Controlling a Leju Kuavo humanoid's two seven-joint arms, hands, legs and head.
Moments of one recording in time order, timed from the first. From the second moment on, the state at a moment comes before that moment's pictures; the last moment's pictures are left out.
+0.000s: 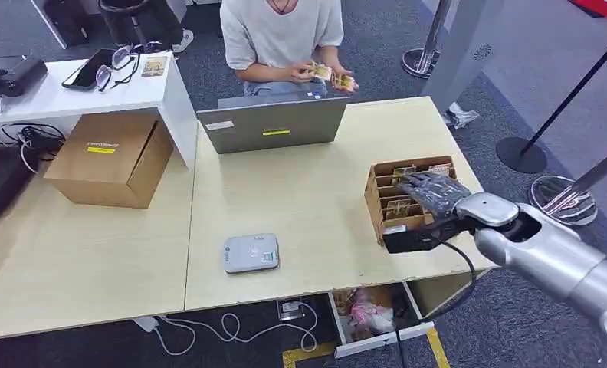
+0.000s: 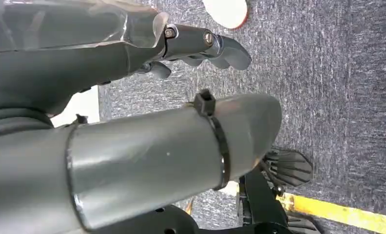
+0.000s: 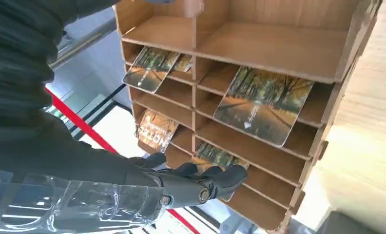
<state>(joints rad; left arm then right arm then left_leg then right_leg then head) -0.15 -0.11 1.55 -0.08 -1.37 0.16 -0.17 -0.83 -0.81 1.12 -1.13 0.57 0.30 0.05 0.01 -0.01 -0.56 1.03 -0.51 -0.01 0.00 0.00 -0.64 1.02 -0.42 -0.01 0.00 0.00</state>
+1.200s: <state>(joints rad) -0.15 -0.10 1.55 -0.08 -1.39 0.15 -0.17 -0.84 -0.81 1.15 -1.12 0.54 0.30 0.03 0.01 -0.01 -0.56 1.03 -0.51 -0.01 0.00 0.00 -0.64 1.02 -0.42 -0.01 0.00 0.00</state>
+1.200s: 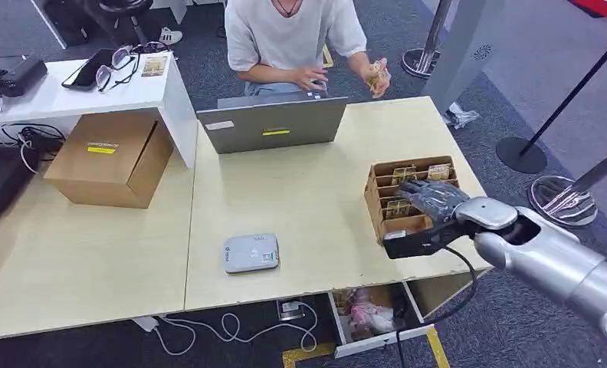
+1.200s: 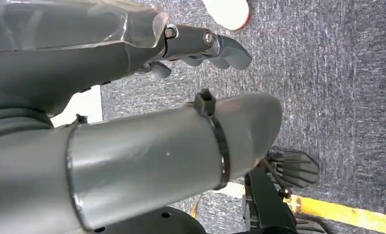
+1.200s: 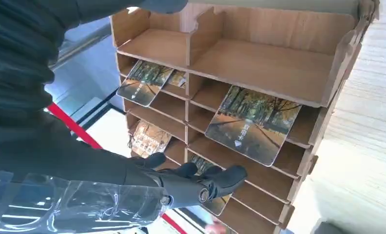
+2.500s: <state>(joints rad) -0.14 -0.10 1.55 -0.08 -1.38 0.15 -0.16 -0.88 -0.76 1.19 -1.08 0.53 0.29 0.03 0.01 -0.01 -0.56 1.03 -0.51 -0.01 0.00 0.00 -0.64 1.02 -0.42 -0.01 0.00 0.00</state>
